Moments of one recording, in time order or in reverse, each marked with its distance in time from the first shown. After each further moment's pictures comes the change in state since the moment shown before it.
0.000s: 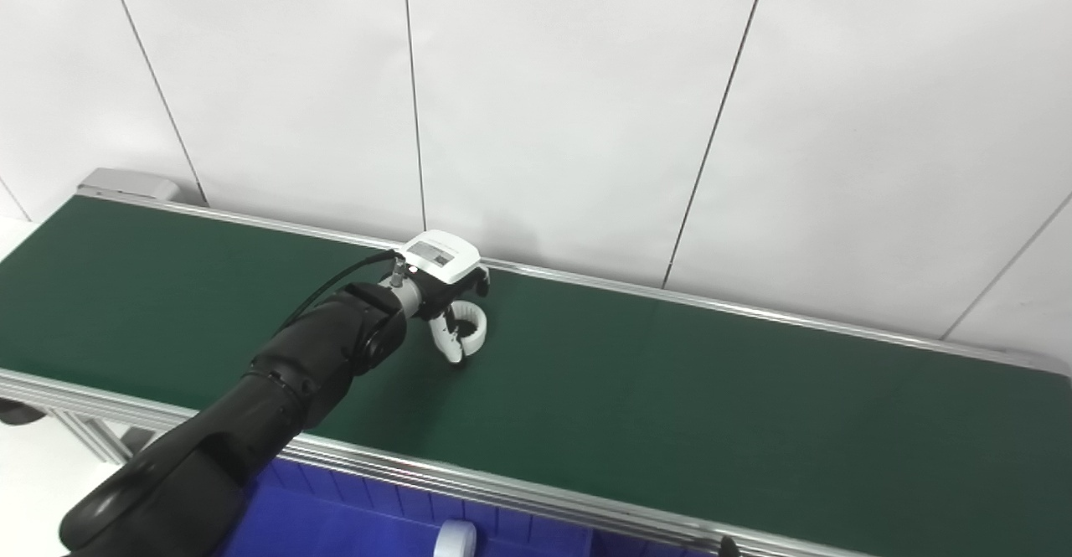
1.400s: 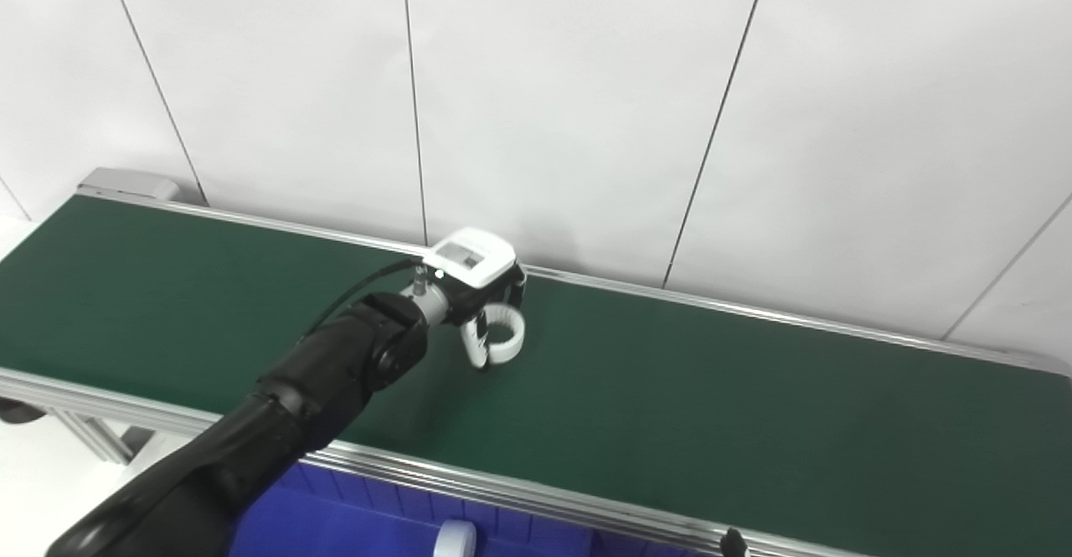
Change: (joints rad) left arm 0.084 0.034 -0.002 -0.377 -0.077 0.028 -0.037; right arm 0.029 0.024 -0.009 -0.093 -0.012 0.002 0.030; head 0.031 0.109
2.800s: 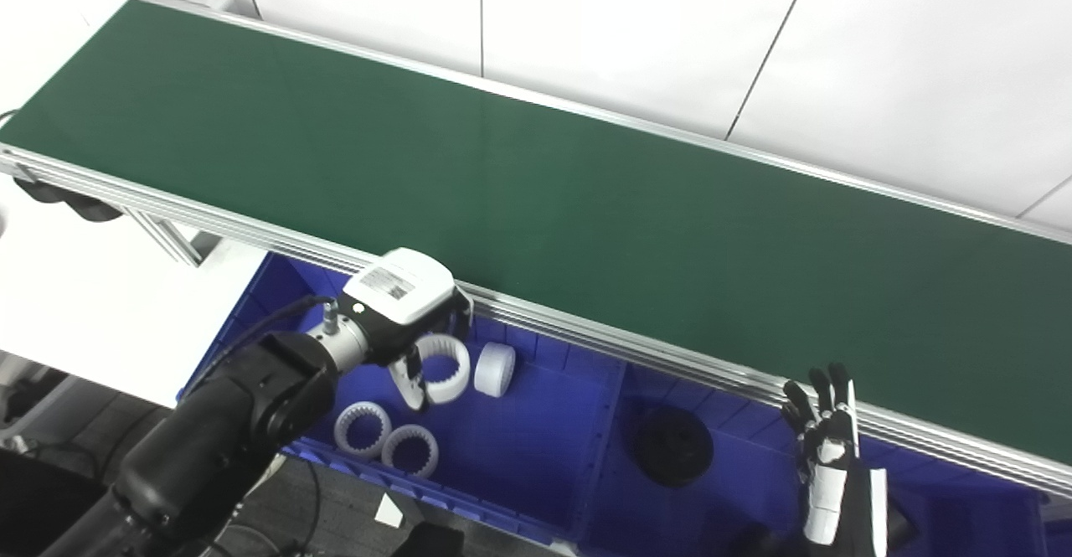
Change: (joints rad) left arm 0.716 0.134 0.189 -0.658 0.110 0.017 -0.273; right arm -0.021 -0.068 -0.130 -0.191 0.143 0.204 0.150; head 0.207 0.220
